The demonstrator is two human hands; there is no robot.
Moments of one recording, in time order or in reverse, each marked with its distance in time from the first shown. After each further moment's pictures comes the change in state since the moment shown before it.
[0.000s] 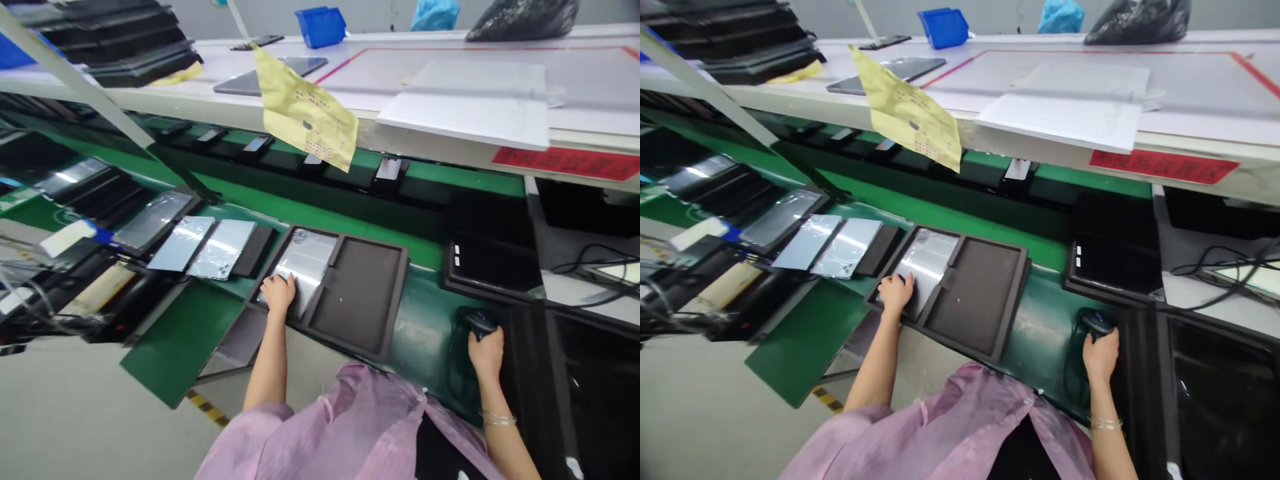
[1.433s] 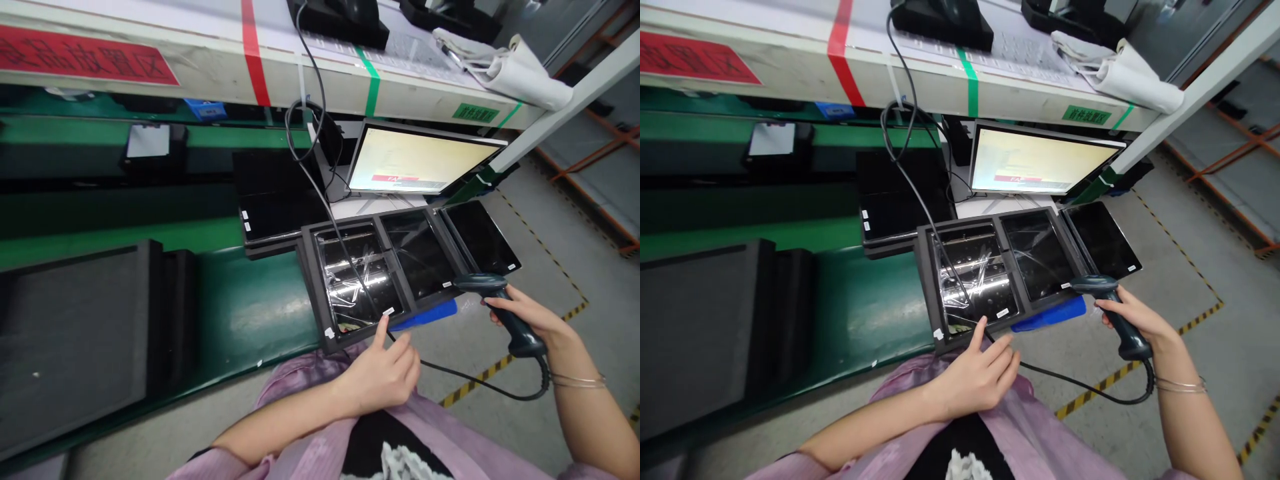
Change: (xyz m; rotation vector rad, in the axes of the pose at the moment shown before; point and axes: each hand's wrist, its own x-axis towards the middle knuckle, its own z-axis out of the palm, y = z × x) left_hand -0.504 0.292 -0.037 -0.684 0.089 2.181; right_hand -0.015 0.278 -0.435 0.424 -0.241 0.485
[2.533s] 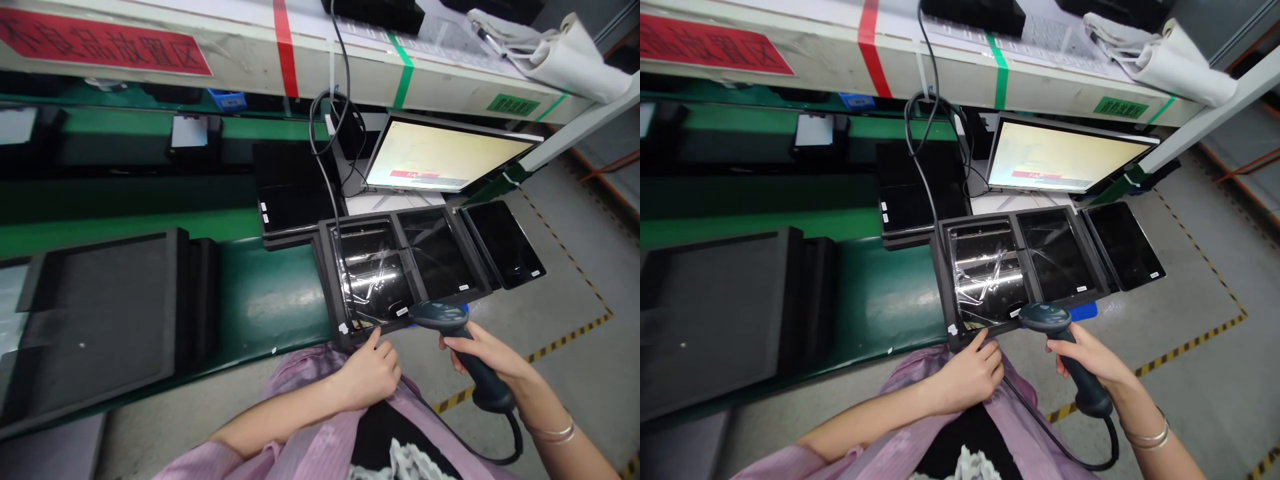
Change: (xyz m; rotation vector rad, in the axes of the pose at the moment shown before) left_hand -0.043 -0.004 0.006 -0.227 -0.473 -0.032; right_hand -0.055 -0.020 0.125 0.060 -0.396 0.007
